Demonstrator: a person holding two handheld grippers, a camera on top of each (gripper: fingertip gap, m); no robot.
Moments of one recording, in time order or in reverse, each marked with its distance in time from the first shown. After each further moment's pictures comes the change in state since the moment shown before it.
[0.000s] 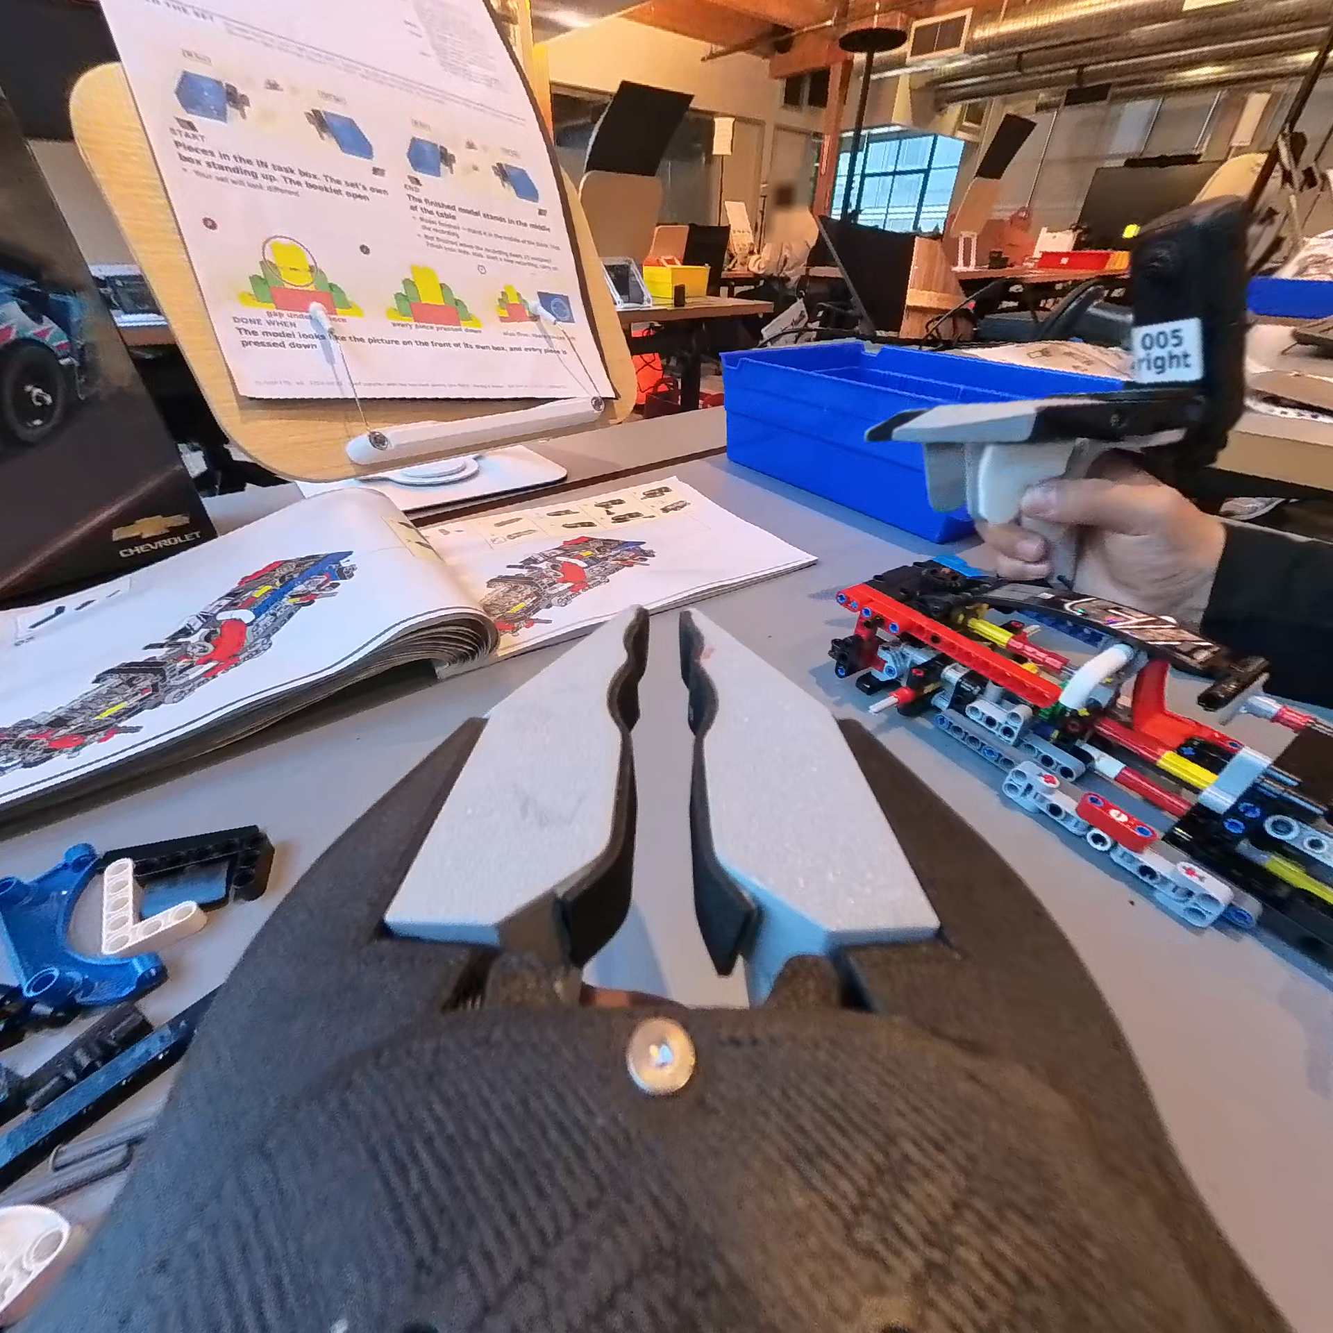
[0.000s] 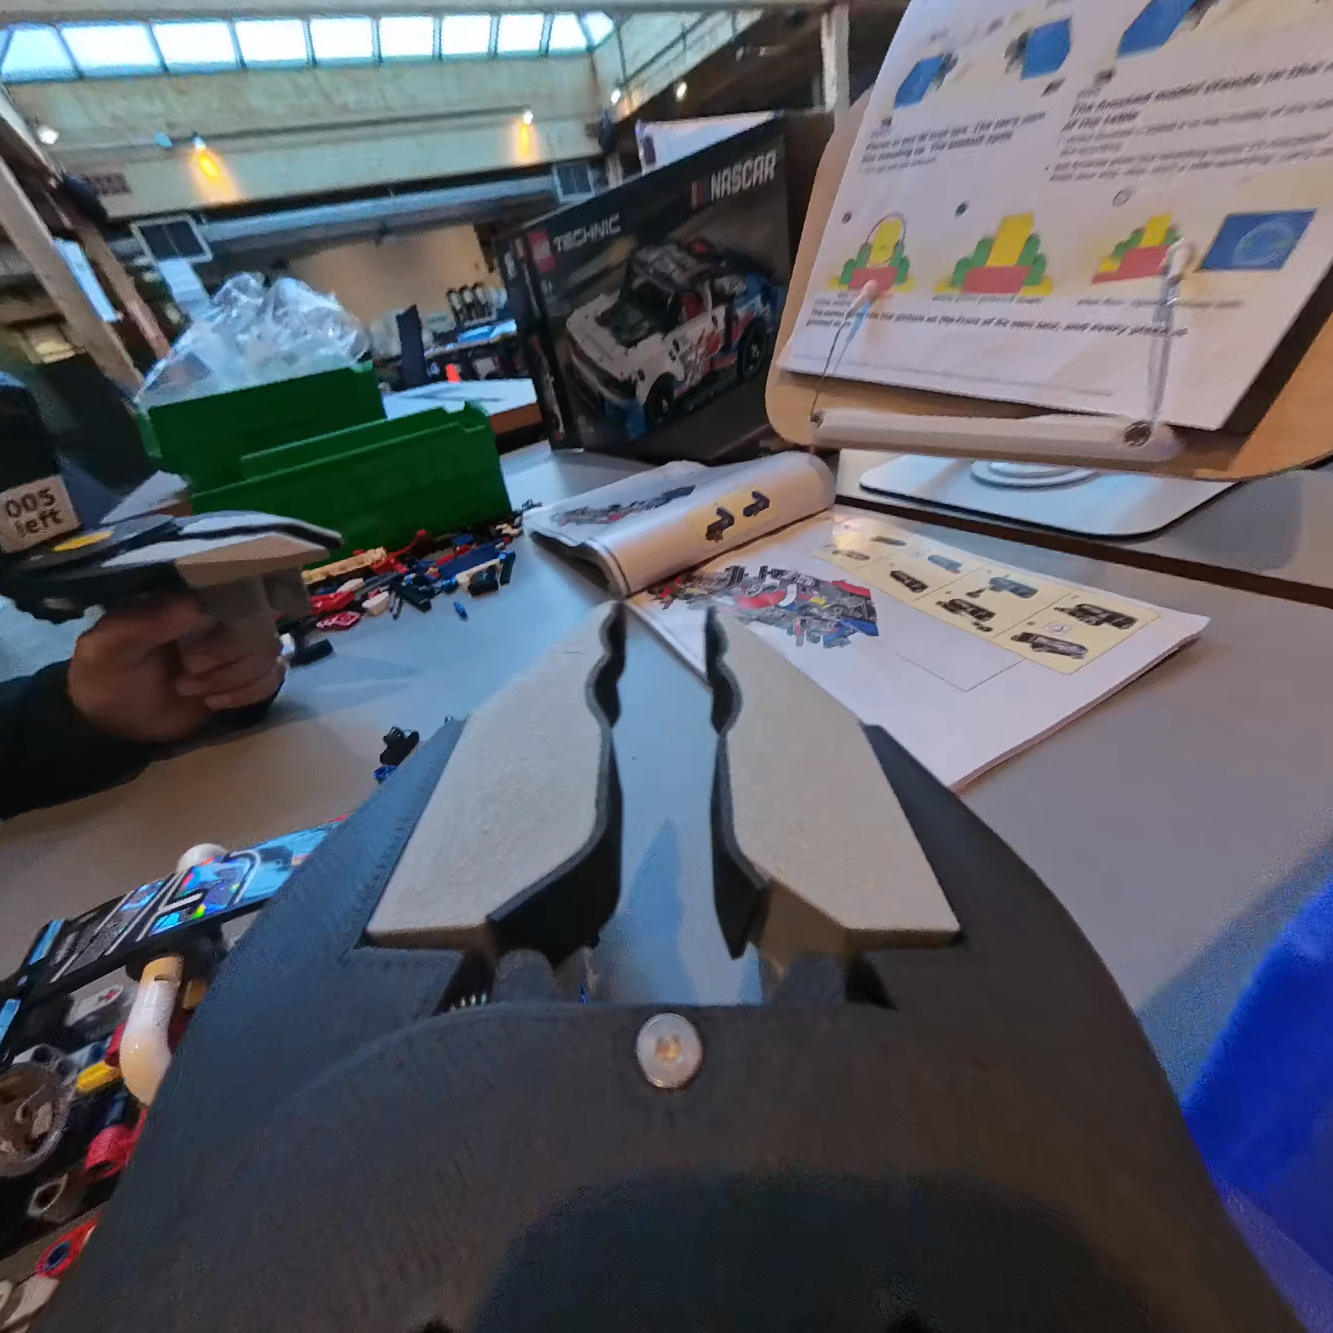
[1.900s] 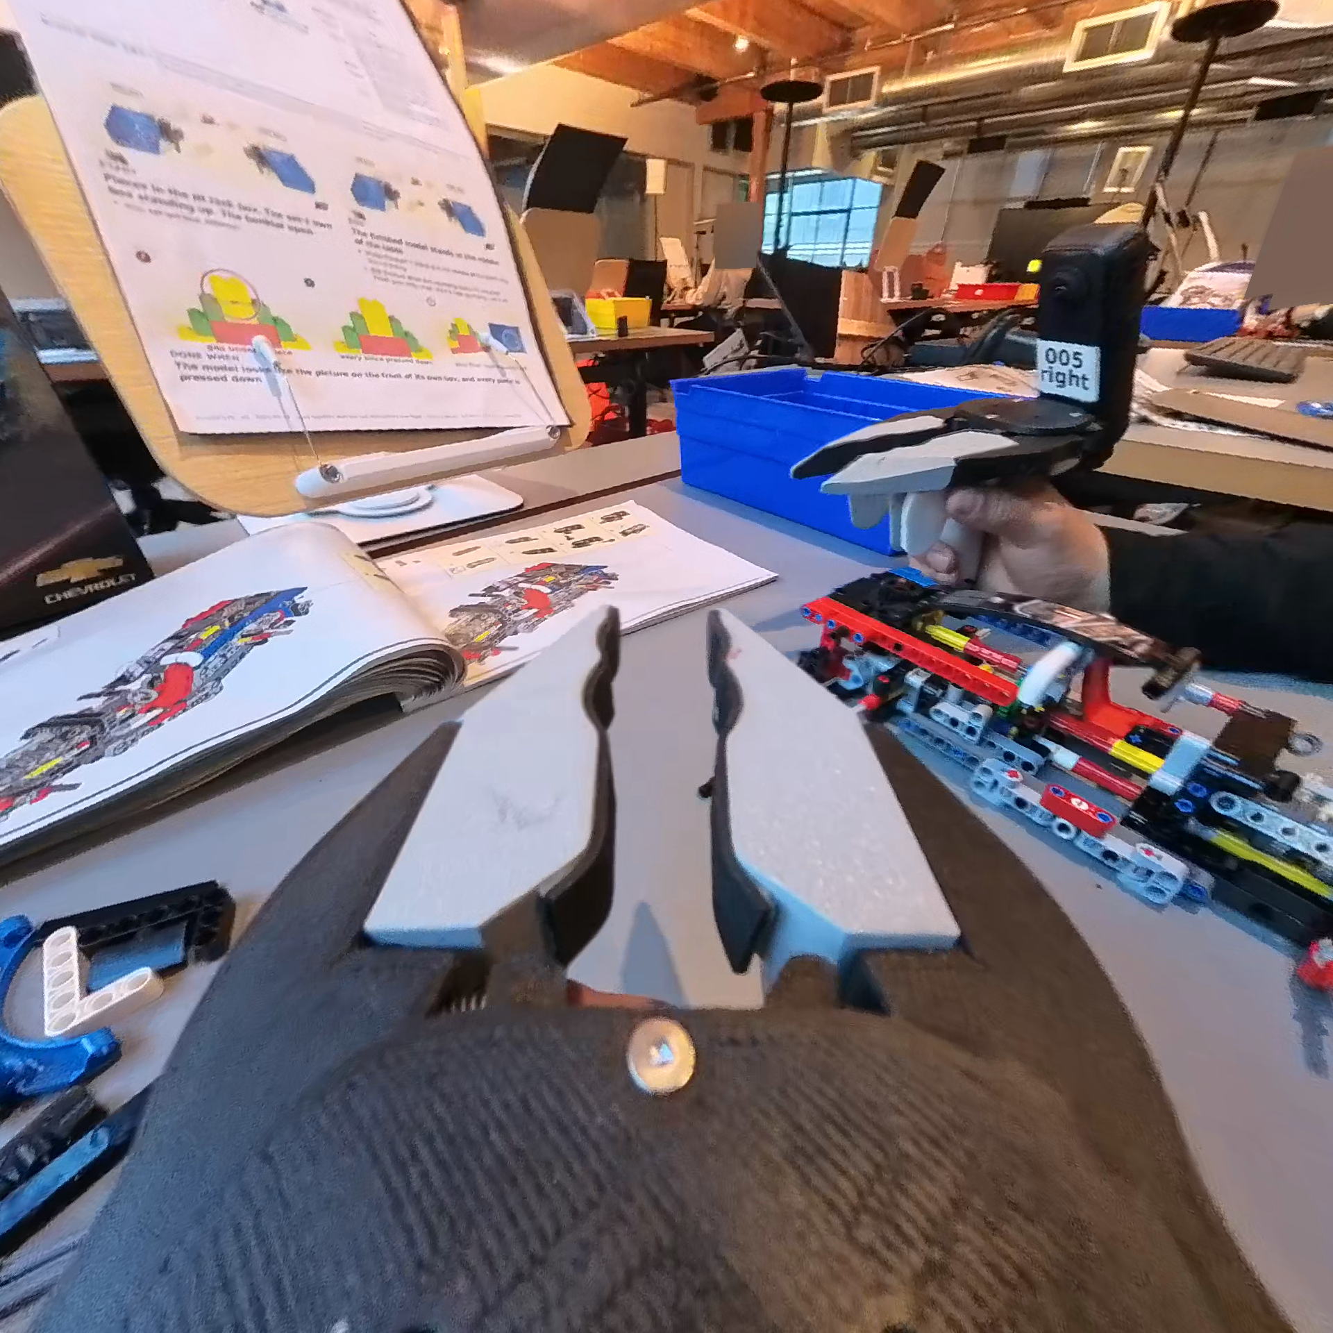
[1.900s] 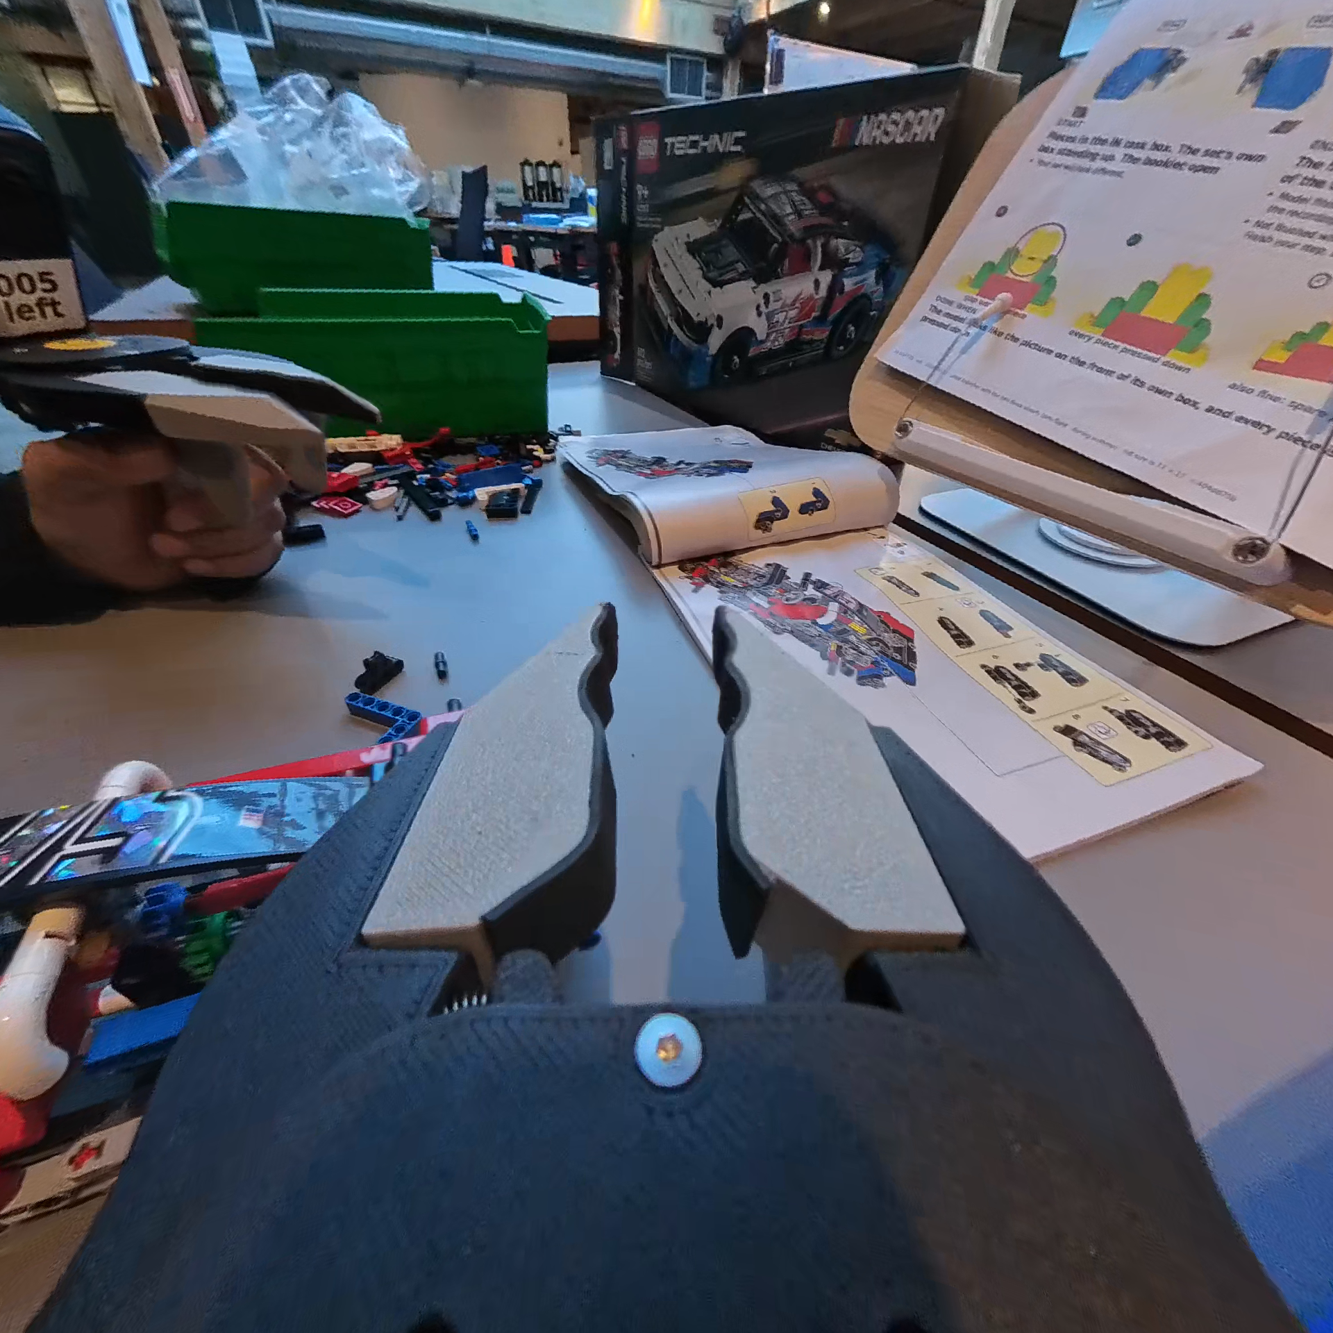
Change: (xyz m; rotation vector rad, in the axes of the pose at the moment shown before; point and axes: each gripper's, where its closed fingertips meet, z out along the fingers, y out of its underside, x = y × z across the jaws) left arm 0.007 -0.005 0.001 0.040 0.090 0.007; right arm -0.020 0.012 0.023 -0.077 -0.094 -0.245
